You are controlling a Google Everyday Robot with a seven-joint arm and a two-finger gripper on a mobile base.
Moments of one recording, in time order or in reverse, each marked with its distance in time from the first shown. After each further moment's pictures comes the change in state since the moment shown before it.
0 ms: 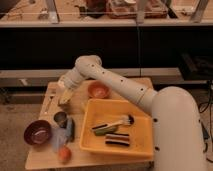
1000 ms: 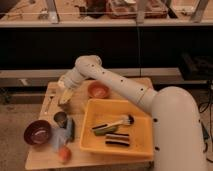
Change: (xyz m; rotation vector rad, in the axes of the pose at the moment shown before) arm 0.000 0.000 0.000 0.000 0.000 0.000
